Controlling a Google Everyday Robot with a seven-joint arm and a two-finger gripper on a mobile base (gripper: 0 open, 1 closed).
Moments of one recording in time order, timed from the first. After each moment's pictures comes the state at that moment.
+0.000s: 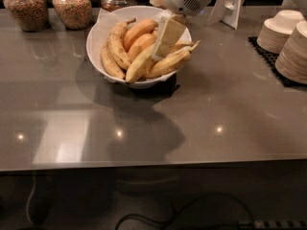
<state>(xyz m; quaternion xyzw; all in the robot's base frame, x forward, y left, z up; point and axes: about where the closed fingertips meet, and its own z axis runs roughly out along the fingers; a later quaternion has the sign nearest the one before) 0.619 -0.012 0.993 -0.71 0.63 0.05 0.33</state>
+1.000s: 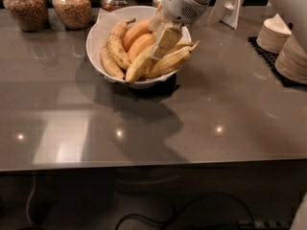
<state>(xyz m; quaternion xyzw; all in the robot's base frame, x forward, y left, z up) 0.627 -0.014 0.962 -0.72 0.64 0.06 0.28</state>
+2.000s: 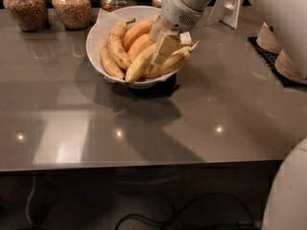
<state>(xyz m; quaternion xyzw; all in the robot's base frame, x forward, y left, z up) 0.637 -0.016 0.934 -0.73 0.64 0.07 0.25</state>
